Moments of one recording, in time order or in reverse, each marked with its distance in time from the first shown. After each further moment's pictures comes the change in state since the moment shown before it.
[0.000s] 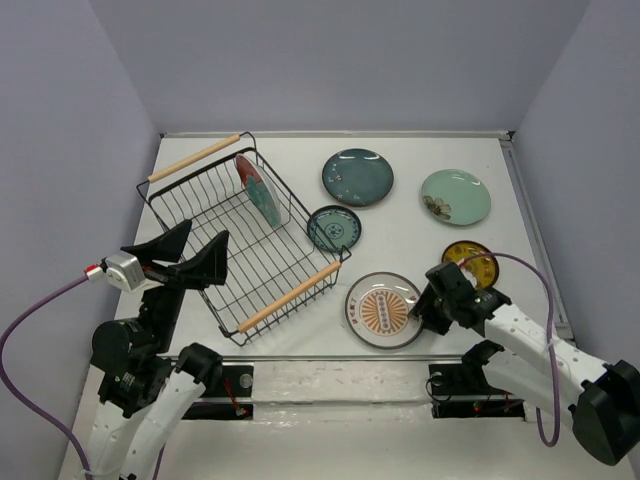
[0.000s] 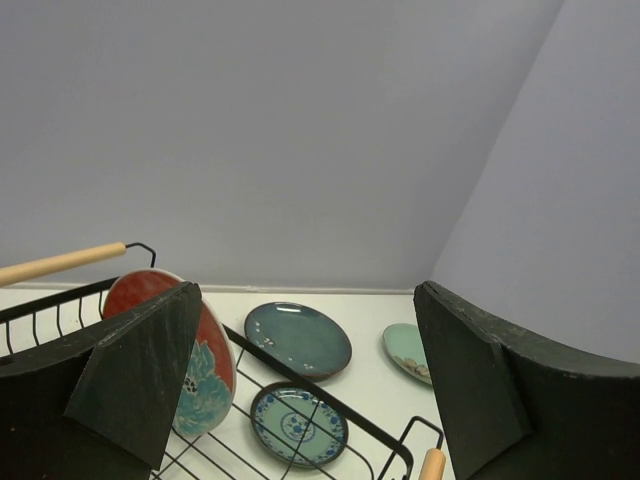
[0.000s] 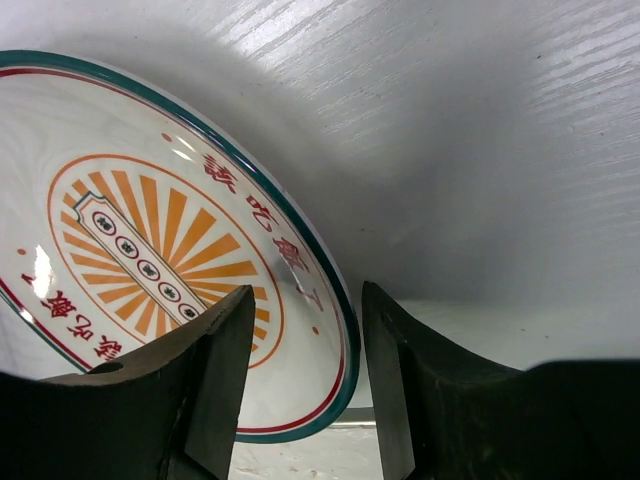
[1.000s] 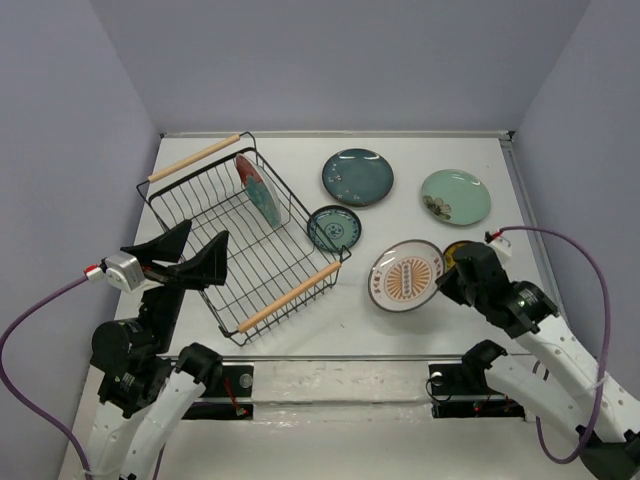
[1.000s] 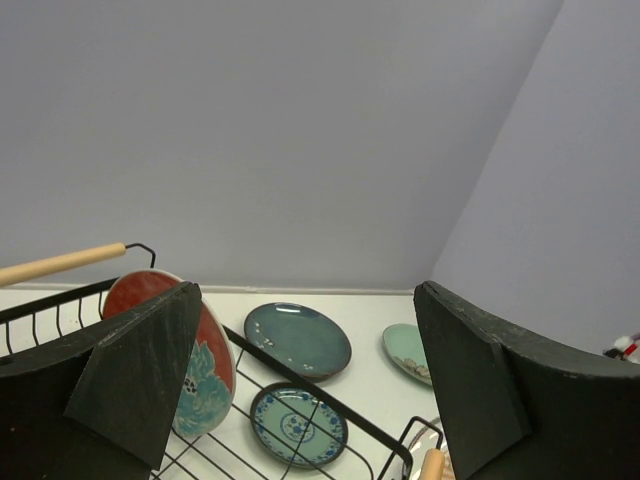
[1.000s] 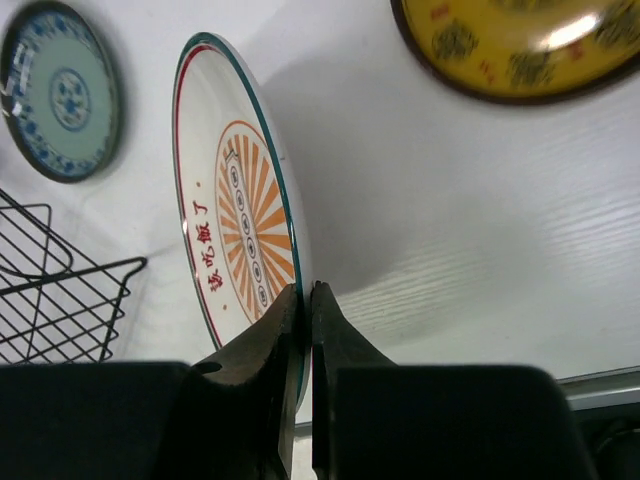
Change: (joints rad) left arm 0.000 -0.002 0.000 0.000 0.000 0.000; right arm 0.000 -0.199 0.253 -0.190 0.234 -0.069
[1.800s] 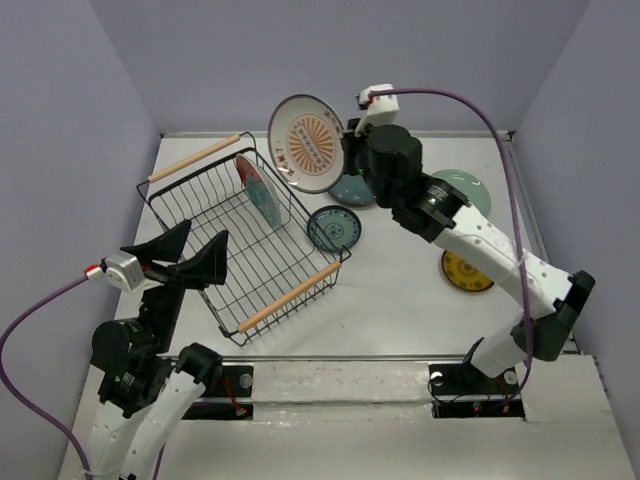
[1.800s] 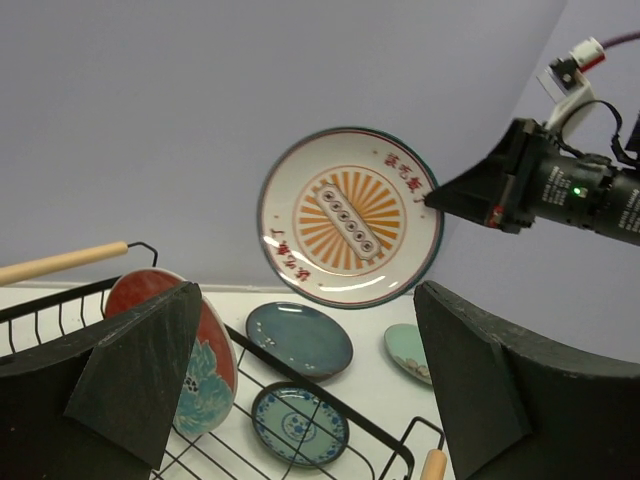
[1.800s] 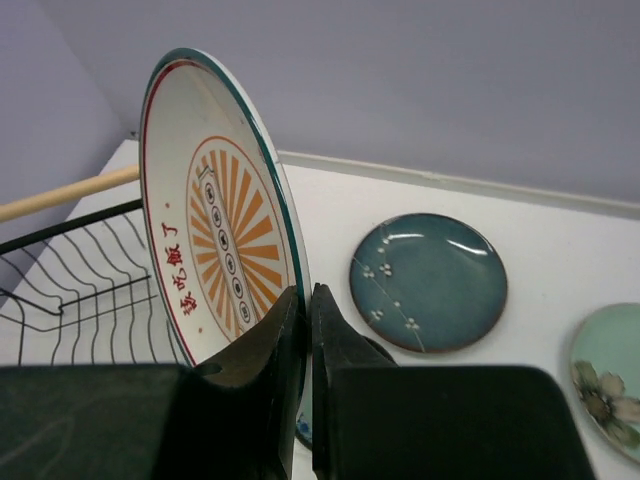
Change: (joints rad) left arm 0.002 0.002 0.000 -0.001 -0.003 0.000; right arm 0.271 0.779 0.970 0.590 0.245 -0.882
